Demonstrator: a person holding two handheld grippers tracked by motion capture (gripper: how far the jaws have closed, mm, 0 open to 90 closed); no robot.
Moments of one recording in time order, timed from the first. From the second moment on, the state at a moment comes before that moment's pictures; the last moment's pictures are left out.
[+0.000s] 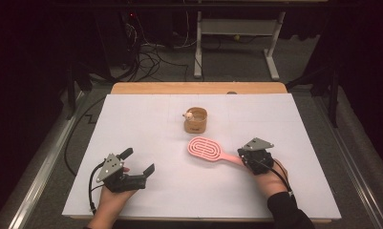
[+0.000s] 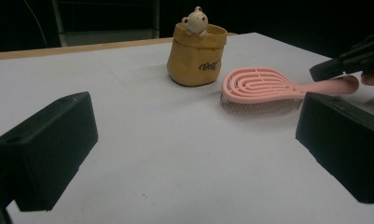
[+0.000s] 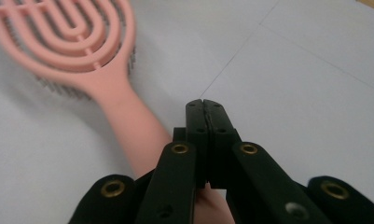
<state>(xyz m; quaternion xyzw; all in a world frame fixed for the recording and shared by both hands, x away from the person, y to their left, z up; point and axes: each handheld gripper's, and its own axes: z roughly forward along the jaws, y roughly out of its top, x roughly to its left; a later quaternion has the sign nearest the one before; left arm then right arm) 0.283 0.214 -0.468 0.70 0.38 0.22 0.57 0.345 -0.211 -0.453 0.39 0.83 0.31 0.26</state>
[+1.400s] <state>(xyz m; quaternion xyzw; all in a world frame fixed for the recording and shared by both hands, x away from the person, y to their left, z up) 0.286 0.216 -0.469 0.70 0.39 0.22 0.56 0.296 -0.237 -0.455 0.40 0.79 0.39 0.27</state>
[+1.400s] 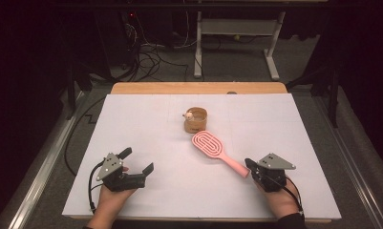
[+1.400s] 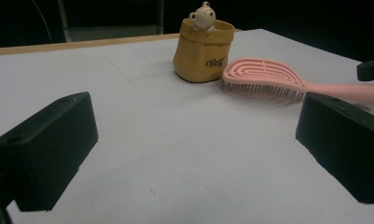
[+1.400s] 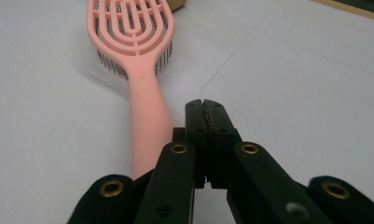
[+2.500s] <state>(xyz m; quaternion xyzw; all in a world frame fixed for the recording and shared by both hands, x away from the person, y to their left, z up) 0.285 0.218 -0.468 0.70 0.39 0.22 0.56 0.292 -0.259 -0.452 0.39 0.77 0.47 0.20</state>
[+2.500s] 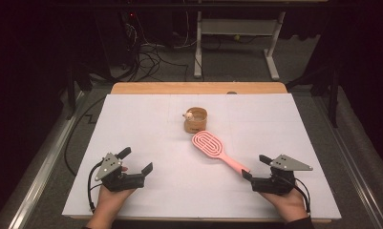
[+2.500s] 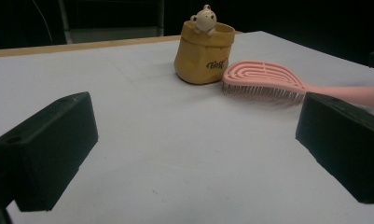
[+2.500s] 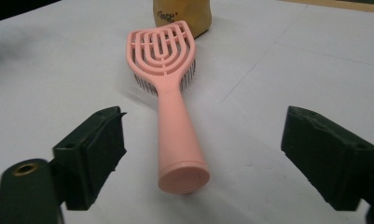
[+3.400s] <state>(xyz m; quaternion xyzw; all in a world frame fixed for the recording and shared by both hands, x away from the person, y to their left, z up) 0.287 0.219 -0.471 0.70 0.39 0.22 0.56 0.326 -0.211 -0.420 0.34 0.81 0.44 0.20</state>
